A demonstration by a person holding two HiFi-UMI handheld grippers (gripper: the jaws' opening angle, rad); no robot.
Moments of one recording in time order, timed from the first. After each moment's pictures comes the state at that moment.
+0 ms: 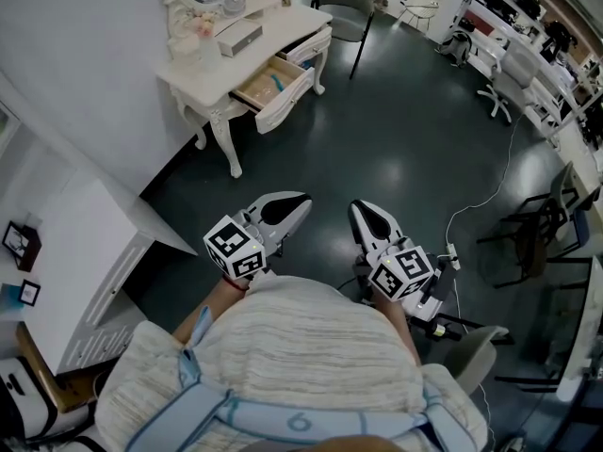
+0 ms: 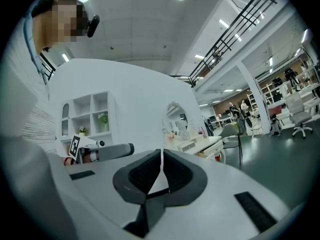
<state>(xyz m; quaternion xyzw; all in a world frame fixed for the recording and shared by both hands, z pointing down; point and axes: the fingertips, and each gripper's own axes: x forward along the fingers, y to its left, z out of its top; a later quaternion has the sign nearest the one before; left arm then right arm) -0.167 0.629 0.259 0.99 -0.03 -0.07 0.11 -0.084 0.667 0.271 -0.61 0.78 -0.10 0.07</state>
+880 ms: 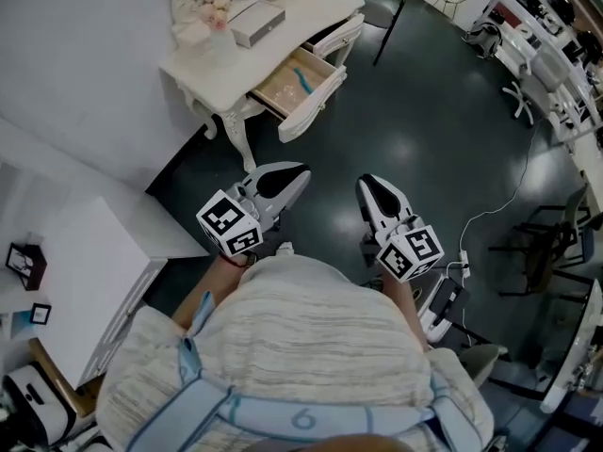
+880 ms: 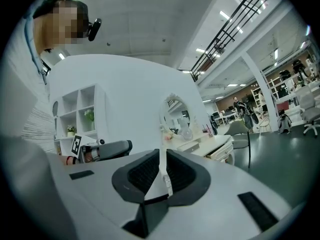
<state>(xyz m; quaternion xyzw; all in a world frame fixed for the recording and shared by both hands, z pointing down) -0.175 0.387 0.263 0.99 -0.06 -0.08 0.11 -0.078 0.432 0.282 -0.60 0.79 -0.12 0.06</state>
